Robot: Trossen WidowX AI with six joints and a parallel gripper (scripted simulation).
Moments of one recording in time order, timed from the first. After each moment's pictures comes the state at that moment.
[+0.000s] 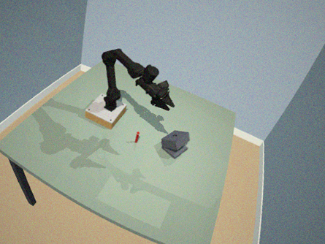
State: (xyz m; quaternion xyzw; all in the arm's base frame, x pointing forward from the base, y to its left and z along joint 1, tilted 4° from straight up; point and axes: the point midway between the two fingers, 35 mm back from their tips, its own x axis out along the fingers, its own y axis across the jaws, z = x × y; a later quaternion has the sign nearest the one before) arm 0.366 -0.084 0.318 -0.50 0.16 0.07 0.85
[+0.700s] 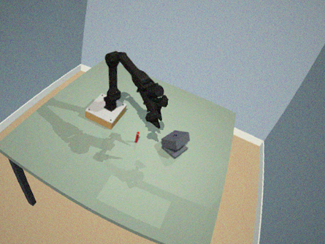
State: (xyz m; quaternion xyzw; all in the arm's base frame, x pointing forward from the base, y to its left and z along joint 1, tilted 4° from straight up) arm 0.352 -0.091 0.205 -0.21 0.39 0.05 0.90
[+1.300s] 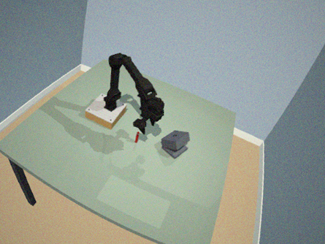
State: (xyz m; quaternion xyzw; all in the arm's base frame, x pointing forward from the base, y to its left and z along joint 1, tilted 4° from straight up) arm 0.310 -0.092 0.128 0.01 0.57 -0.06 0.82
